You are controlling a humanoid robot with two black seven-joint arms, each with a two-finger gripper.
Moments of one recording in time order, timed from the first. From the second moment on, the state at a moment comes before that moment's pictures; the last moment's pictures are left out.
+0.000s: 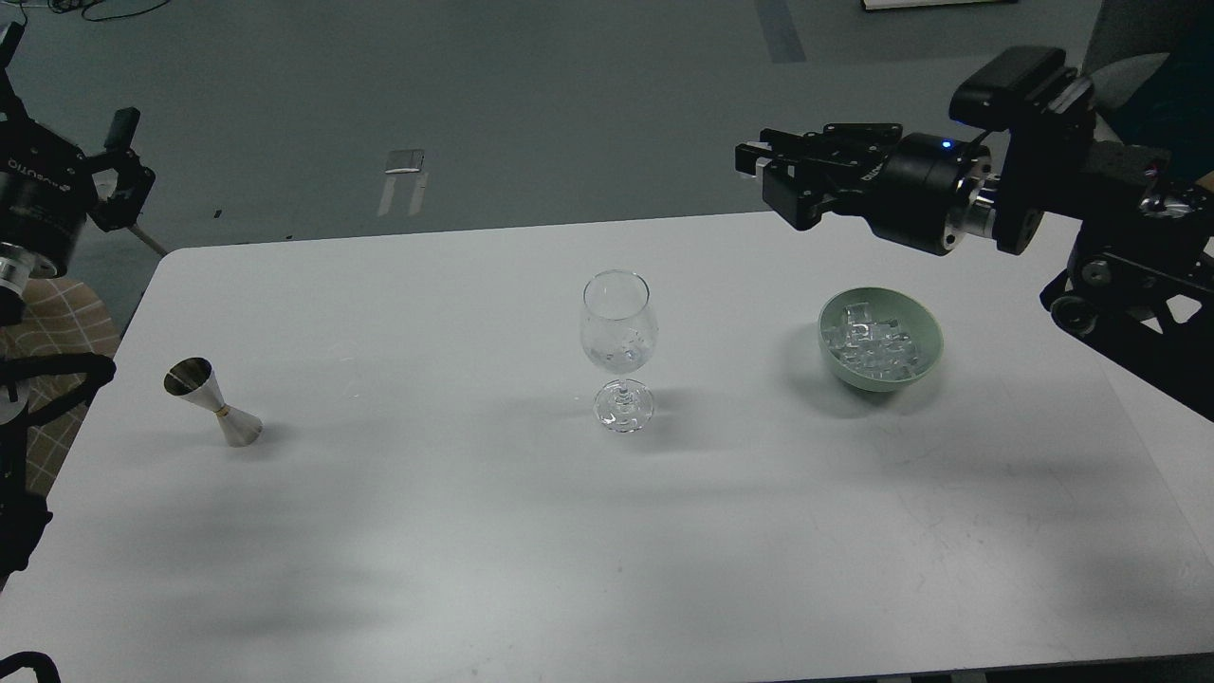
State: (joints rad) left arm -0.41 0.47 -1.66 -1.10 0.63 -0.36 -0.08; right arm 0.95 -0.61 0.53 1.40 -1.82 0.16 0.19
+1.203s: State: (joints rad) left arm -0.40 0.45 -1.66 -1.10 0.63 -0.36 -0.08; right arm 0.98 -0.37 0.46 1.39 -2.04 0.30 0.15
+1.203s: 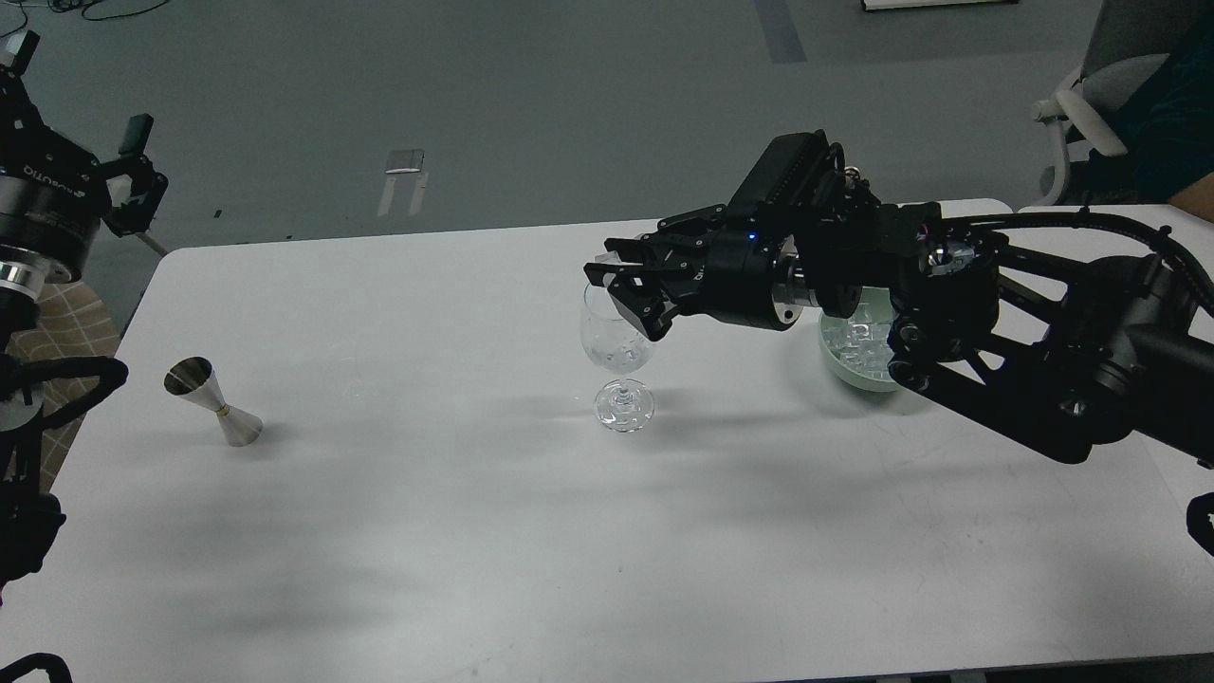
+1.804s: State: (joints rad) left arm -0.40 0.45 -1.66 -1.10 0.63 -0.36 -0.08; right arm 0.96 -0.34 0.46 1.37 -2.07 0.32 0.15
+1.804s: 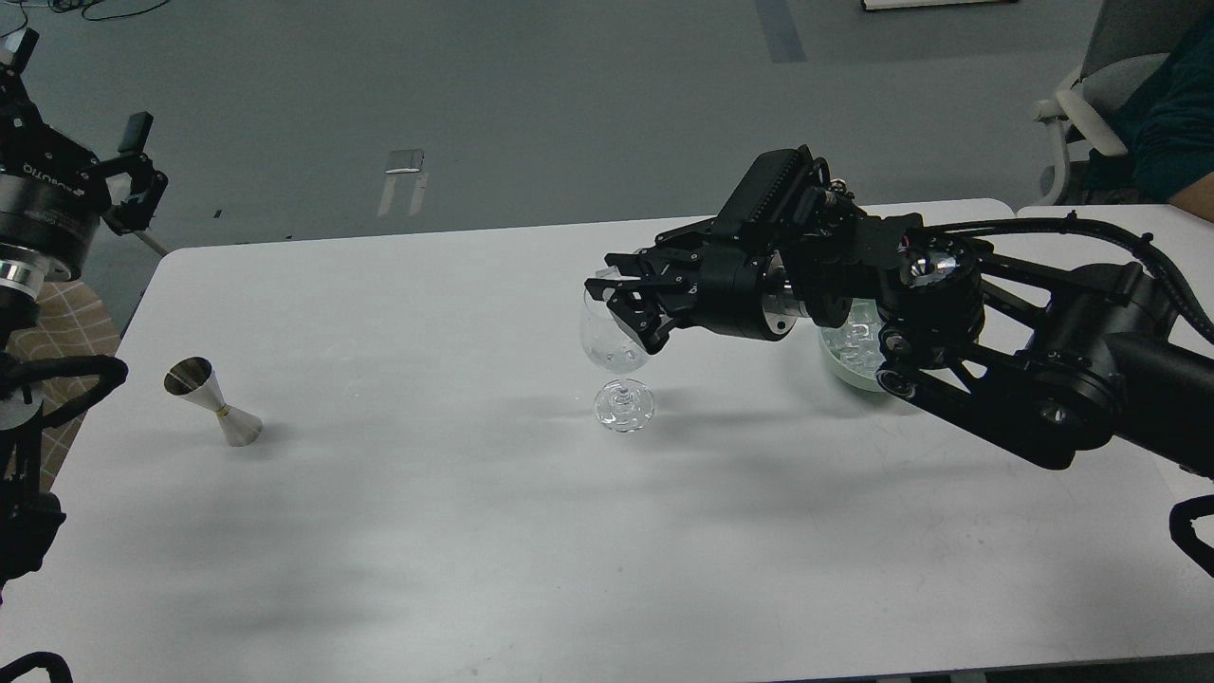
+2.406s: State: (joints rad) left arm -0.40 0.45 -1.66 -1.10 0.63 -0.37 -0.08; right arm 0.96 -0.34 0.46 1.37 -2.07 0.32 0.15
